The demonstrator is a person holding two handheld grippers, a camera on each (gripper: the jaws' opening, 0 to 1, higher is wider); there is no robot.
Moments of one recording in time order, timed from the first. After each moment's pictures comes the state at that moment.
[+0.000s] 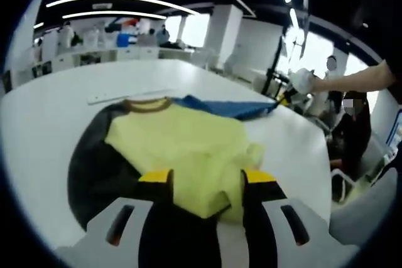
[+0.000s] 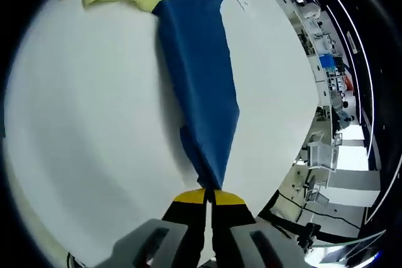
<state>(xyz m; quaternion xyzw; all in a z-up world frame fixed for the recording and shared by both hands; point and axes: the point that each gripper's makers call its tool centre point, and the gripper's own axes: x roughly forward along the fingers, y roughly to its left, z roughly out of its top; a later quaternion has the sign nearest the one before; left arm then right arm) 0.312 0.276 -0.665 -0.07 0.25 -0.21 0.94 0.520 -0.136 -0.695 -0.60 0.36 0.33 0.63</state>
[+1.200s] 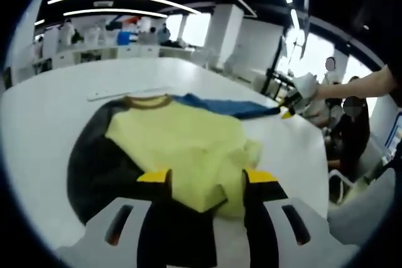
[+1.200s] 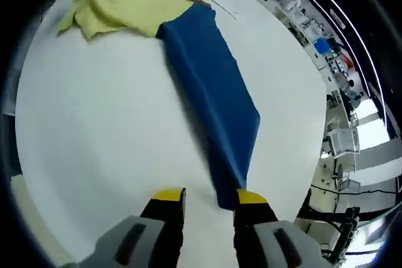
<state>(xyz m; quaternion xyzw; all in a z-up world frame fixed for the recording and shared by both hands) 0.304 0.275 -0.665 -0.07 0.25 -0.21 0.94 0.485 -0.117 -0.709 -0.46 0.38 0.37 0.71</state>
